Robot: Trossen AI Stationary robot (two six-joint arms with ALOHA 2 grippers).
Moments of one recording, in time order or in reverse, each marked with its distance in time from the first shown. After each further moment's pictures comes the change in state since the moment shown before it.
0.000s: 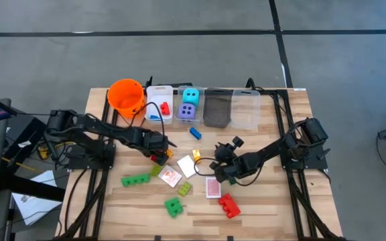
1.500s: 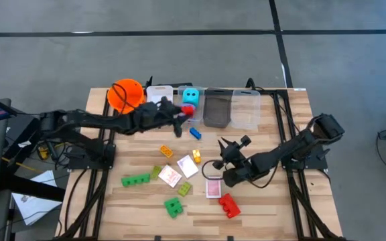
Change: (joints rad) left arm 0.238 -0.104 0.002 1.082 -0.118 0.770; right arm 0.094 -0.203 0.005 0.001 0.243 -0.046
